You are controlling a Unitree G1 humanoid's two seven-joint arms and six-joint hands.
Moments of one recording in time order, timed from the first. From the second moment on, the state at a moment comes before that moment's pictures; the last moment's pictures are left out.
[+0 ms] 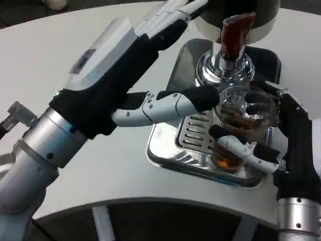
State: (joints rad) left arm -0.46 0.44 0.04 -0.37 0.21 -0.23 -0.39; right arm -0.17 0.00 0.06 -0.04 -0.41 -0.27 -0.43
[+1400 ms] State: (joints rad) left arm -0.08 0.70 0.25 -0.37 0.03 -0.54 -0.50; right arm 0.16 -0.01 0.14 -0.54 -0.33 -0.17 -0.10
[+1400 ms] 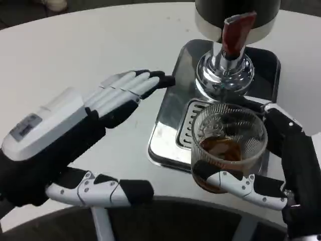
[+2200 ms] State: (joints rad) left arm 0.20 0.84 0.39 -0.31 -0.15 -0.84 -0.66; right arm 0.34 -0.10 0.17 -0.76 -0.16 -0.06 0.11
